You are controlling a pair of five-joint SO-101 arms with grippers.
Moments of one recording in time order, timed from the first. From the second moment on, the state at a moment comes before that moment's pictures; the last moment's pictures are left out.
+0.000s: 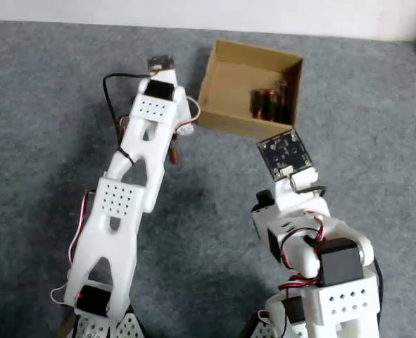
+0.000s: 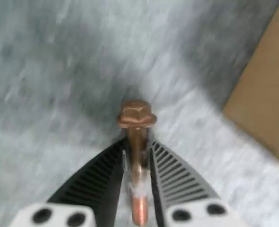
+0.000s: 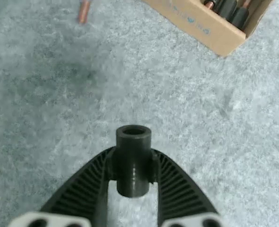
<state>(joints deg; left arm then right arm) 6.4 67.4 -70.5 94.7 31.2 -19.3 -63.8 40.5 82.5 14.2</state>
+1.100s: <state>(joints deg) 16.9 -57.2 13.8 81.0 16.5 -37.8 -105.1 67.6 57.9 11.0</state>
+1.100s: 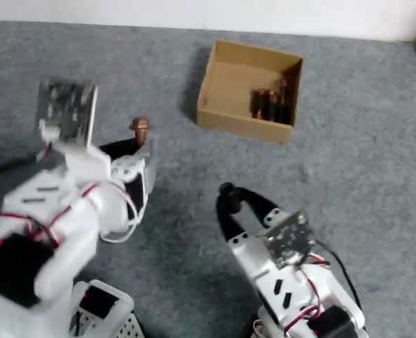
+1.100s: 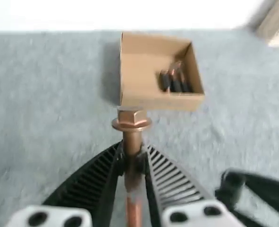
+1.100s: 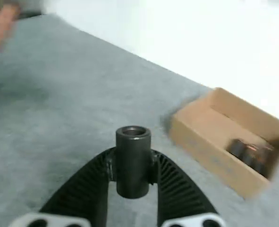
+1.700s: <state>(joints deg) 30.5 -92.9 65.8 35.6 26.2 -40.3 -105.1 73.5 56.1 10.7</state>
